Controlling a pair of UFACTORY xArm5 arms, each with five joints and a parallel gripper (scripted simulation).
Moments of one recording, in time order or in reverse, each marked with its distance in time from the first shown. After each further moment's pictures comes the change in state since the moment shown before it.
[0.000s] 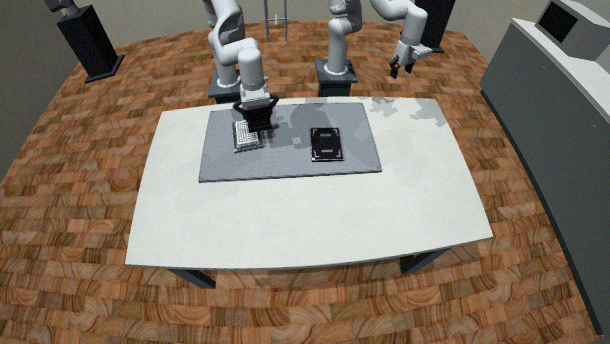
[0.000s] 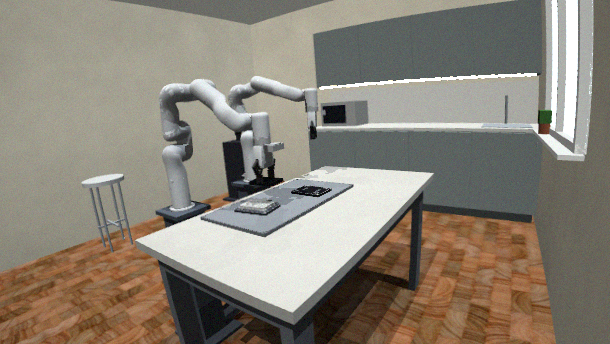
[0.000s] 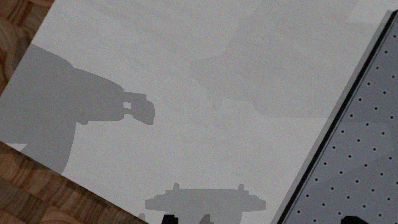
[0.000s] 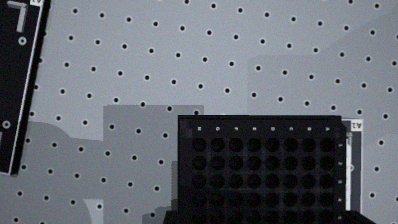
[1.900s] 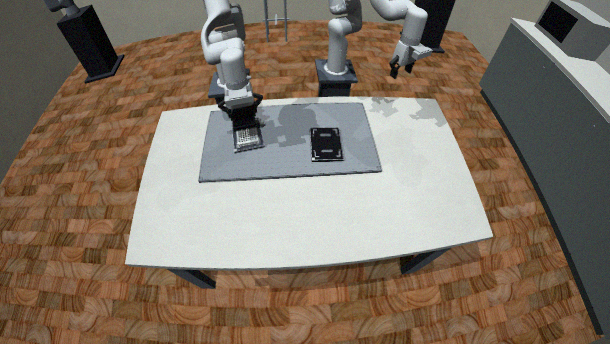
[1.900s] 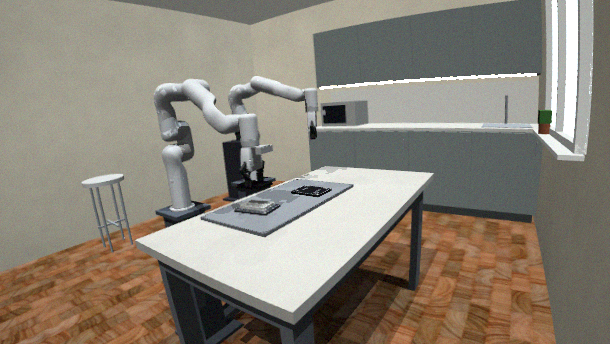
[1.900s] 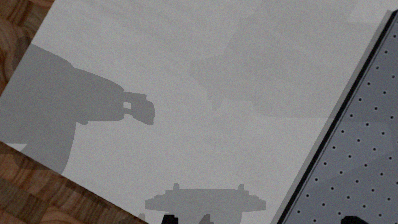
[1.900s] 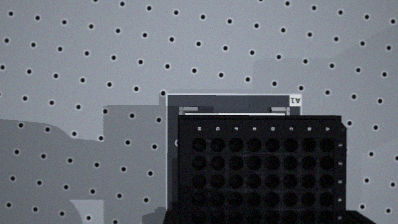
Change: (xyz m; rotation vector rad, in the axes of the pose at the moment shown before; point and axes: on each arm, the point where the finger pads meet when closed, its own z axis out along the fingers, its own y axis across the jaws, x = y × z) left arm 0.000 0.000 0.000 0.000 0.000 0.000; right arm -0.022 0.055 0.001 0.000 0.002 0.000
